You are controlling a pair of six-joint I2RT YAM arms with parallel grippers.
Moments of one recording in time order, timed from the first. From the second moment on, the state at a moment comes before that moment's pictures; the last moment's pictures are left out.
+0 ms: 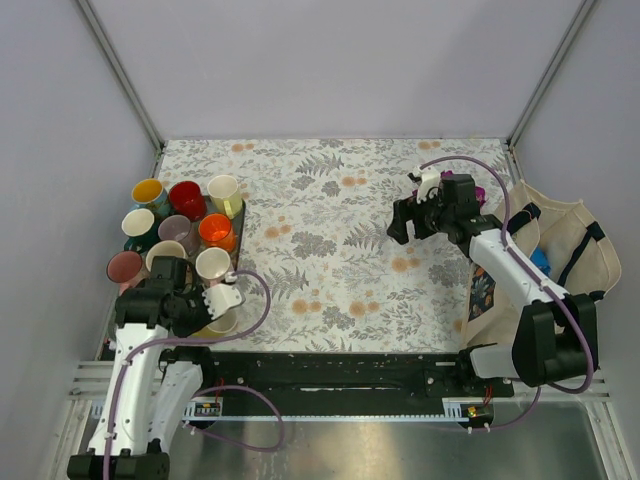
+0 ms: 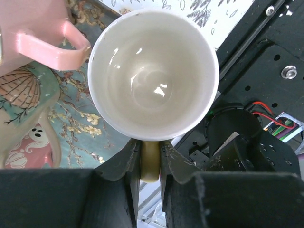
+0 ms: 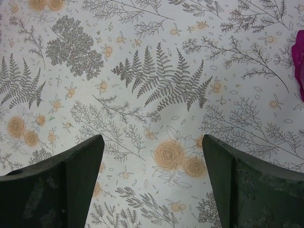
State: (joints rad) left arm -0.02 0.66 0.77 -1.39 0.19 1.02; right arm 0.21 1.36 0.96 -0.28 -0.41 -0.06
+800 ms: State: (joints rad) left arm 0.44 0.83 0.80 -1.36 0.19 1.50; right arm 0.21 1.32 0.94 -0.29 -0.41 -0.06
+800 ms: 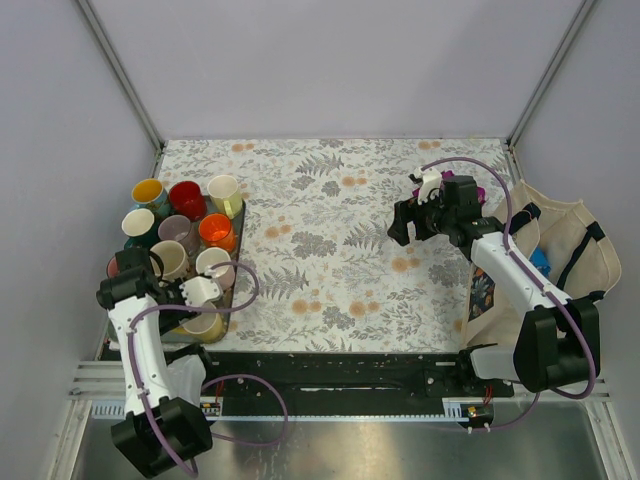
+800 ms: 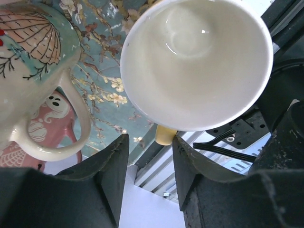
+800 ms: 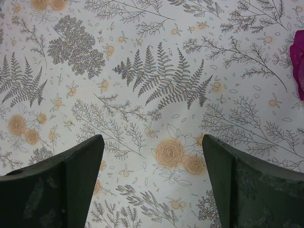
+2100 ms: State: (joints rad) left arm -0.18 1.21 1.39 -1.08 0.54 0.69; right arm 0.20 1.32 1.29 -0.61 0.16 -0.05
